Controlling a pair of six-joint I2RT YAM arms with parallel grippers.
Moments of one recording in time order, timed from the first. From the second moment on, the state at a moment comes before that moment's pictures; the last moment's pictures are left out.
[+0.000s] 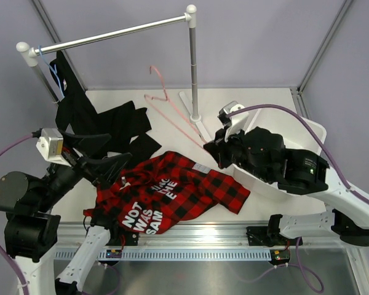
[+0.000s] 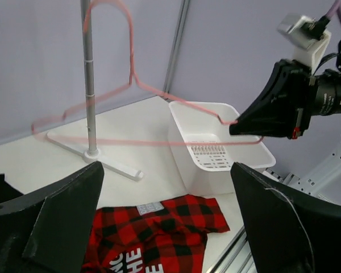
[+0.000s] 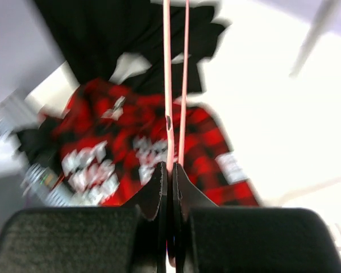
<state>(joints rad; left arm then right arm) -0.16 0.55 1.36 -0.61 0.61 -0.34 1.22 1.11 1.59 -0.82 0.40 0.30</state>
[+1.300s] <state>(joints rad) -0.16 0.45 0.97 -0.77 0.45 -0.35 0.81 1.69 2.00 -0.52 0.47 0.13</state>
